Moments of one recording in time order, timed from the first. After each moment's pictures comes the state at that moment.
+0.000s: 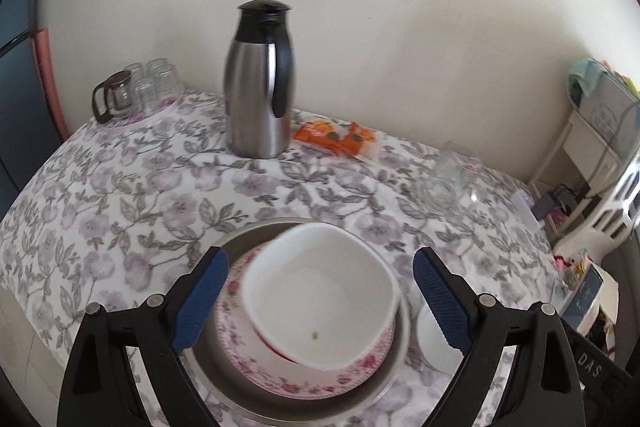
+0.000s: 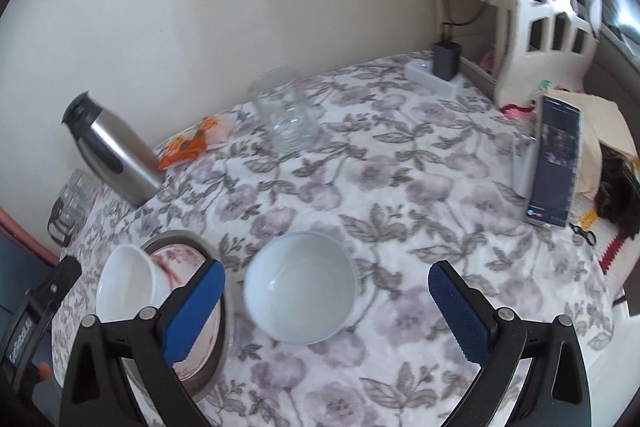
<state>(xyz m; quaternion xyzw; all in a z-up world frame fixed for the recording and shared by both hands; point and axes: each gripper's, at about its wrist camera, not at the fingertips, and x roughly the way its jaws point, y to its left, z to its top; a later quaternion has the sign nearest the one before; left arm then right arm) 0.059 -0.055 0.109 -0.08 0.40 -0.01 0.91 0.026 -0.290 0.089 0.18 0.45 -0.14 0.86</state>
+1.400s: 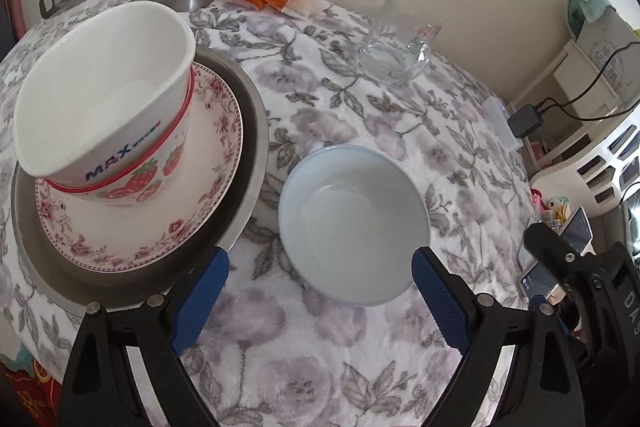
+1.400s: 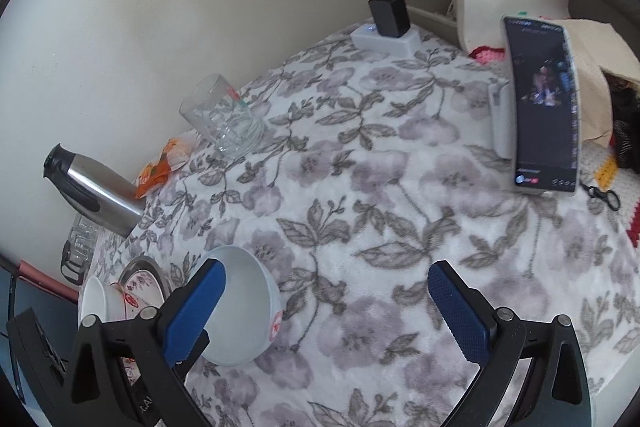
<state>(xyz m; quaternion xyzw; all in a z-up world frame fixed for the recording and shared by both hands) 0.043 -0.177 0.003 -0.15 0.53 -0.04 0.83 0.015 -0.373 0.028 0.28 0.45 -0.12 0.84</state>
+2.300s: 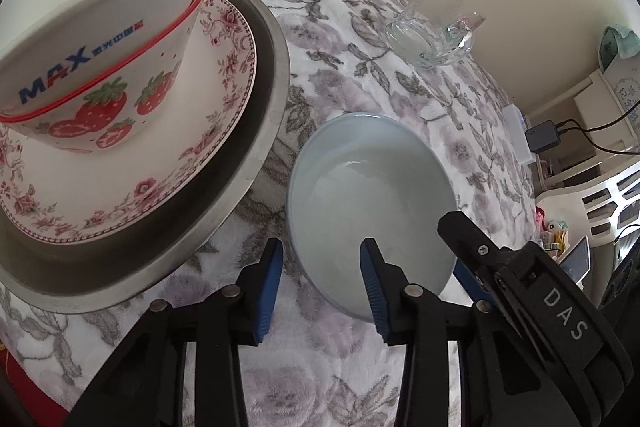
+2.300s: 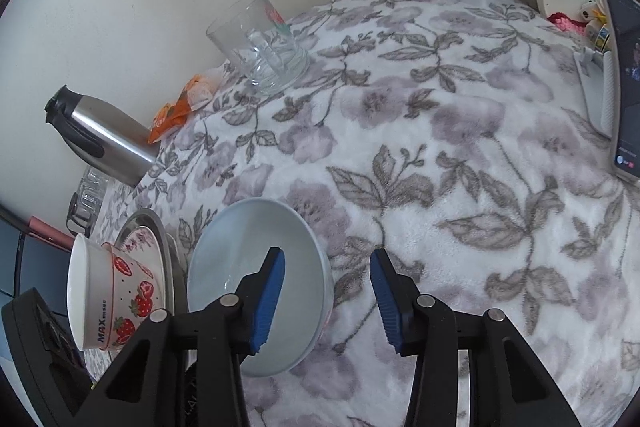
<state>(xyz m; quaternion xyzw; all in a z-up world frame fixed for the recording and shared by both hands) 0.052 -0.169 -0.041 -0.22 0.57 -0.03 0.79 0.055 -0.328 -0.023 0.26 0.50 -0.04 0.82</state>
